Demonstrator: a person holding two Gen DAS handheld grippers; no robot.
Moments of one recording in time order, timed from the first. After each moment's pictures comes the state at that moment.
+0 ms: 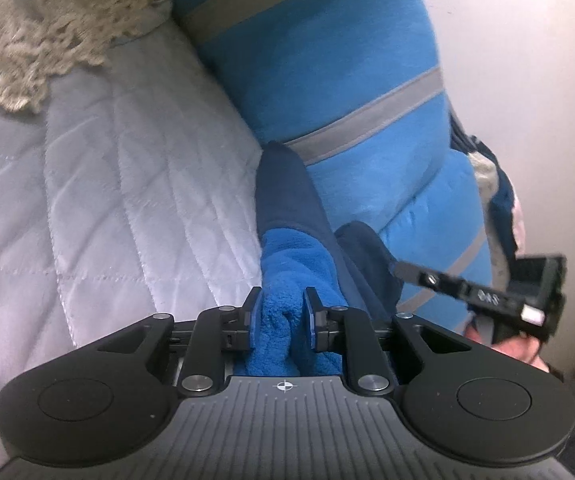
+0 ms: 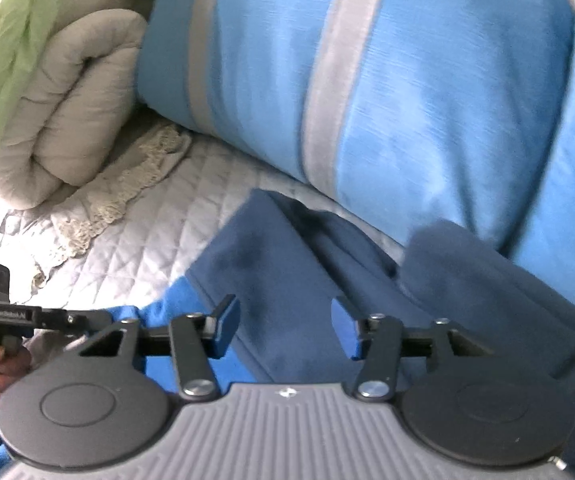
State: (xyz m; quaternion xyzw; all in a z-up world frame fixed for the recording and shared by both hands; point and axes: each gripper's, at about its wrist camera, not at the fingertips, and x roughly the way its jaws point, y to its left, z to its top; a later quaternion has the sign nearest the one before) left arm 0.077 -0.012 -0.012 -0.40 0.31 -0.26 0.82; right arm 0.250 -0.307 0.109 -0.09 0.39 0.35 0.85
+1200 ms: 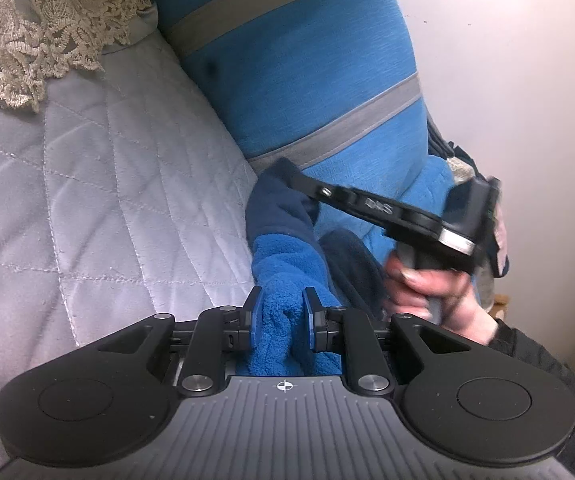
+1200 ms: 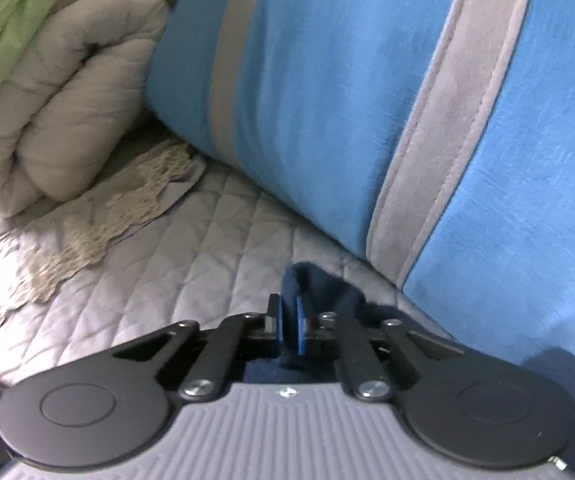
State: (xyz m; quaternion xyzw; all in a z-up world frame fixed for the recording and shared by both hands) left arm 0.070 -0.004 -0.025 -0.42 0.27 -0.26 0.83; right arm 0.289 -0.217 0.071 -0.13 0.32 0.38 0.85
